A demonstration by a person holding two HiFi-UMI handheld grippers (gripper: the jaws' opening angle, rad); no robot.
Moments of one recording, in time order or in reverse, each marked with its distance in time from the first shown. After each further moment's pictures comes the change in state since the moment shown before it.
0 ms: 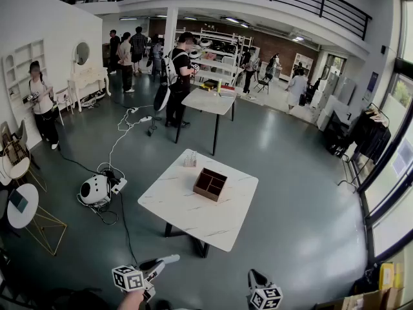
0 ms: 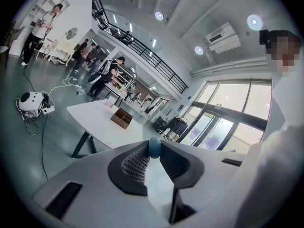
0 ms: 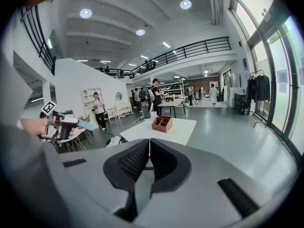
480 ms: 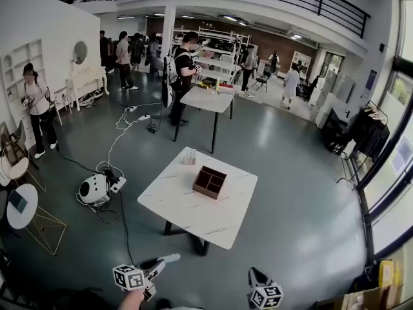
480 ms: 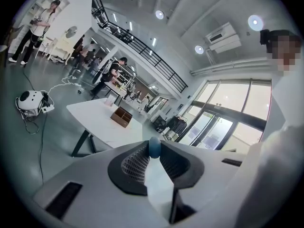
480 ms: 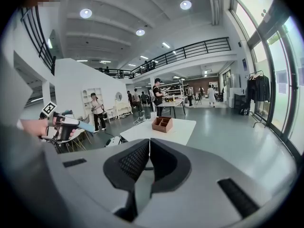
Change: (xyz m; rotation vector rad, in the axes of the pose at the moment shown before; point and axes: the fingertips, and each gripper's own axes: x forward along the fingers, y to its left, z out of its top) left arm -0.004 0.000 -0.001 -0.005 0.010 -0.006; right arm -0.004 0.005 0.007 0.000 -0.021 -0.005
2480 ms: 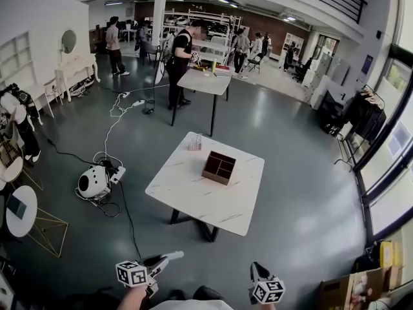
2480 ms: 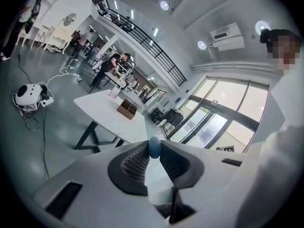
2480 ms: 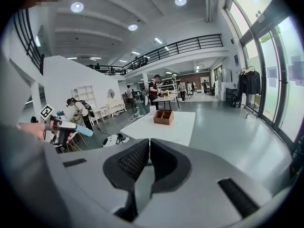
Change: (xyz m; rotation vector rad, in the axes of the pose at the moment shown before) left arm -0.051 0.086 0.001 -0.029 0.121 -0.059; right arm 0.031 0.093 -0.032 0.070 0.056 -0.094
